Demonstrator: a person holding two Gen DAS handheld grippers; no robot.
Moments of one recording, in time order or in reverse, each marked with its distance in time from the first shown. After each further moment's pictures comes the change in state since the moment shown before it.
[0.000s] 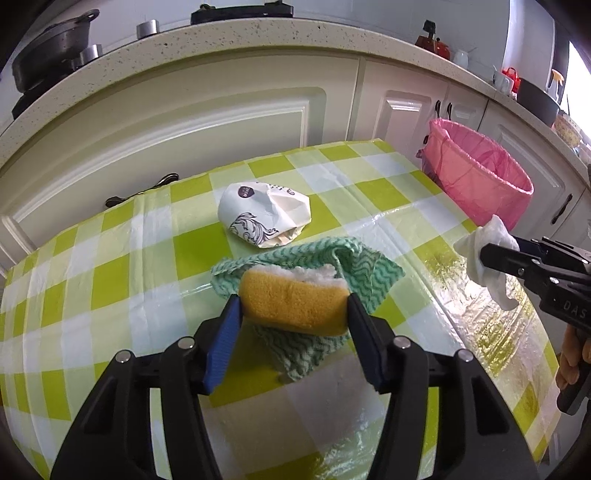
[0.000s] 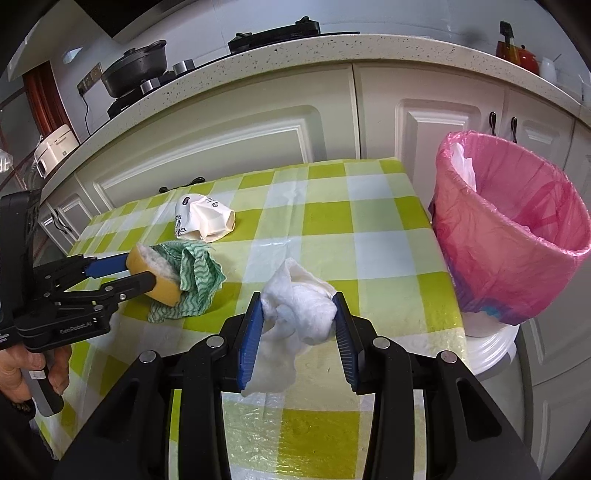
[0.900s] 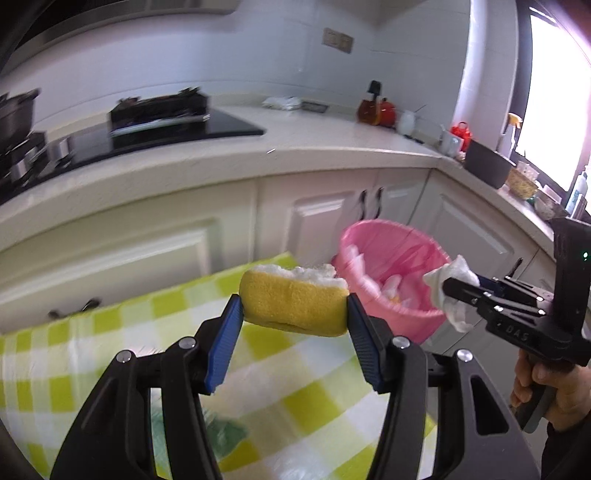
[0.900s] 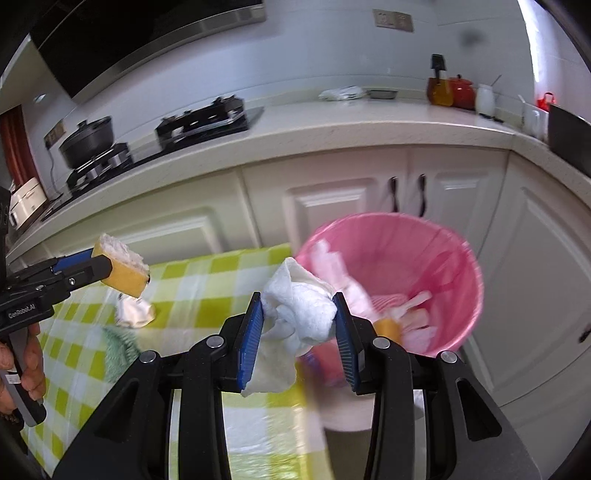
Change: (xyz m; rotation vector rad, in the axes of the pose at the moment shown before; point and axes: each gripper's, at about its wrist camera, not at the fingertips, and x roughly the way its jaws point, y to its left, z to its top) left arm -0.035 -0.115 0.141 0.032 -0.212 -0.190; right arm -0.083 -0.126 0.075 0.076 -0.171 -0.154
